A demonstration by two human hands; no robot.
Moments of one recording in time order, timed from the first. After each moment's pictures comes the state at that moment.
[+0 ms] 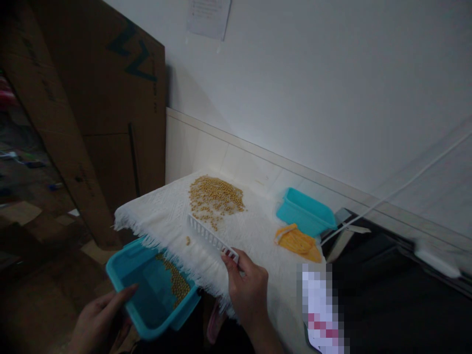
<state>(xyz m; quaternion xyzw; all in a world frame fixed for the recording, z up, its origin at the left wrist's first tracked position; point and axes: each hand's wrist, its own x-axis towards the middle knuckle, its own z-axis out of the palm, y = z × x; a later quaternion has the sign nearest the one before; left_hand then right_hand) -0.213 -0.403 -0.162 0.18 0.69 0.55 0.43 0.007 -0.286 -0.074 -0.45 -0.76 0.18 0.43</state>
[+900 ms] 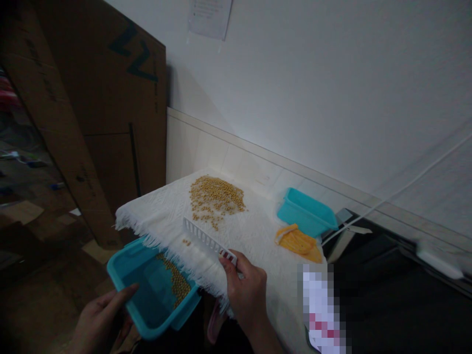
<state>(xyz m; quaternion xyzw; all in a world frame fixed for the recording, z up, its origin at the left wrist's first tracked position) -0.215 -0.403 -0.165 0.19 0.69 0.55 0.43 0.006 -0.289 -0.075 -0.44 -0.77 0.19 0.42</state>
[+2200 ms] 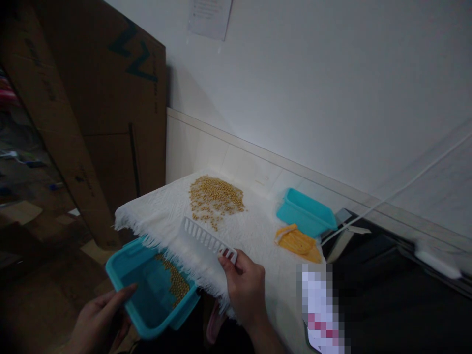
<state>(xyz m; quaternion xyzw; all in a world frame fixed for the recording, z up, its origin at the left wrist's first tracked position) -0.213 -0.403 -0.160 0.17 0.69 0.56 0.43 0.006 -0.282 -0.074 -0.45 -0.73 0.32 0.41</state>
